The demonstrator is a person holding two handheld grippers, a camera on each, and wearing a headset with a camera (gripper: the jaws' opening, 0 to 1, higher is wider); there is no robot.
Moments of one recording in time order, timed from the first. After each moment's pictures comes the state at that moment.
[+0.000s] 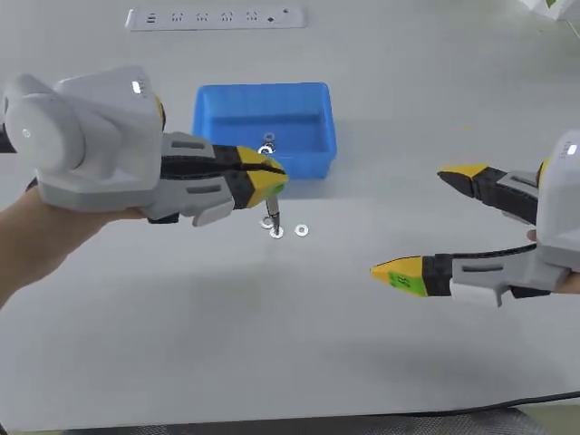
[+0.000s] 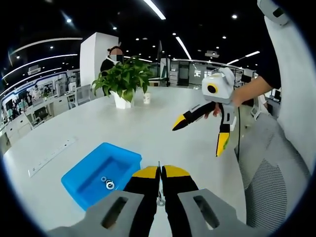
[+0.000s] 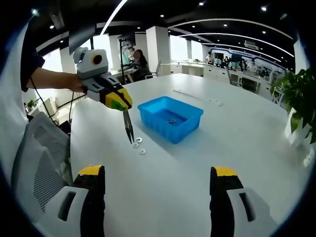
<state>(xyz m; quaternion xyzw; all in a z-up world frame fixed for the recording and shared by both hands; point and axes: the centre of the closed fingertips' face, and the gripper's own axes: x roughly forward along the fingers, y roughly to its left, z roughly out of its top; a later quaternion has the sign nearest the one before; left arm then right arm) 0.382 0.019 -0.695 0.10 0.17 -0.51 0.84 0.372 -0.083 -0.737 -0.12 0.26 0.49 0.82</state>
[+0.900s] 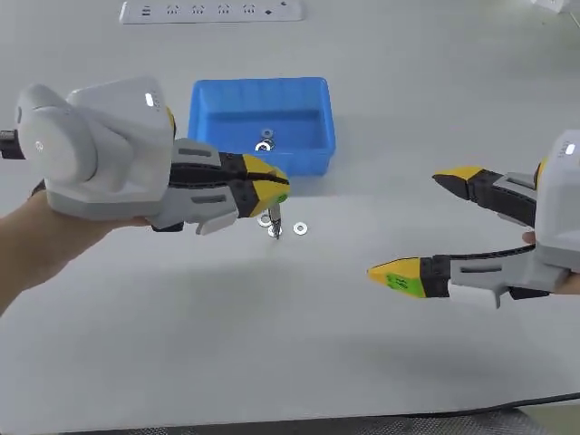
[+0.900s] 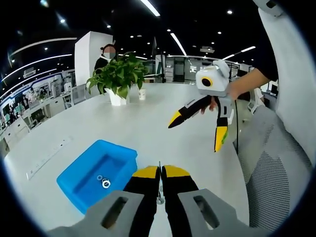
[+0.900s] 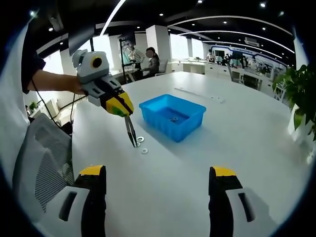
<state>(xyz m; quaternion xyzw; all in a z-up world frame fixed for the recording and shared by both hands) 0.379 0.014 -0.707 0.12 0.18 -0.53 0.82 0.372 -0.079 -0.741 -0.11 0.27 0.50 0.82</state>
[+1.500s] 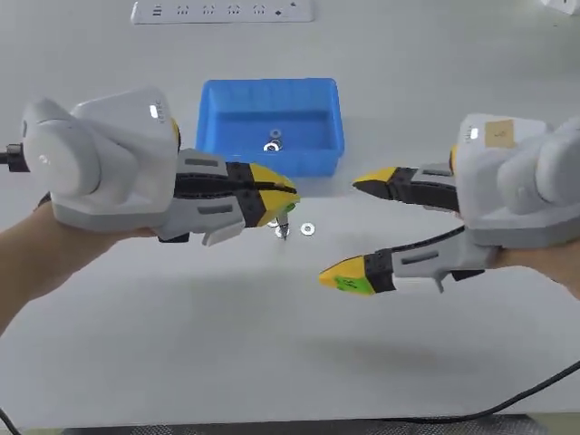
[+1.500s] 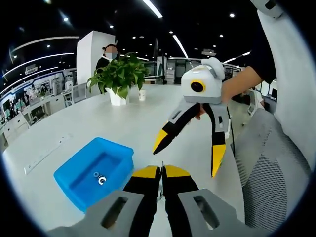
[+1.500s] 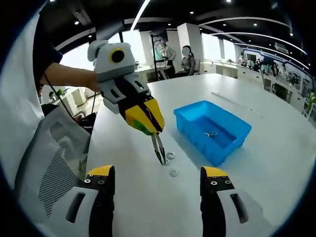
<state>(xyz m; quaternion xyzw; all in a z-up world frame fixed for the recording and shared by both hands) 0.369 0.014 -0.708 0.11 0.18 -0.52 0.83 0.354 0.003 -0.746 -0.13 0.26 0.63 0.72</state>
